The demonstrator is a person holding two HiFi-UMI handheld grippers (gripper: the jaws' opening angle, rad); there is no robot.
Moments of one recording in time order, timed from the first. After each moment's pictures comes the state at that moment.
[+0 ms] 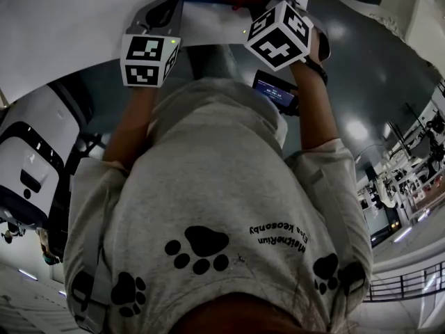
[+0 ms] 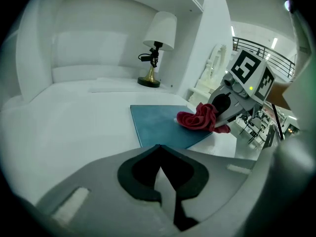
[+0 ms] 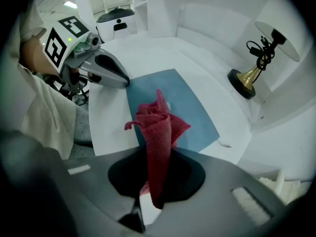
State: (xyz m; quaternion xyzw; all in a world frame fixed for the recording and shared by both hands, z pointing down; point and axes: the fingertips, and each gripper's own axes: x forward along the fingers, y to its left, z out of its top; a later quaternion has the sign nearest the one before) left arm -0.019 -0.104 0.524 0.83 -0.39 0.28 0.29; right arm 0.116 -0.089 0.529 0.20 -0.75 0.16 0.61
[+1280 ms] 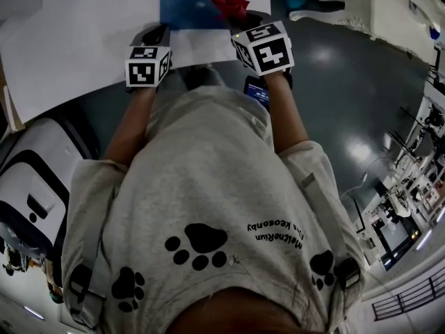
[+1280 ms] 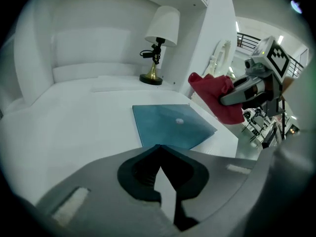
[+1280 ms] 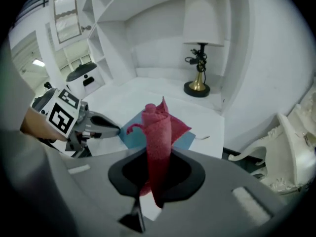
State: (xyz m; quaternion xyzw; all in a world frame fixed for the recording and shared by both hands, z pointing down) left arm -0.024 -0.113 0.523 0.81 -0.39 0.31 0.30; right arm 0.126 -0.116 0.456 0.40 -0.78 0.28 0.40
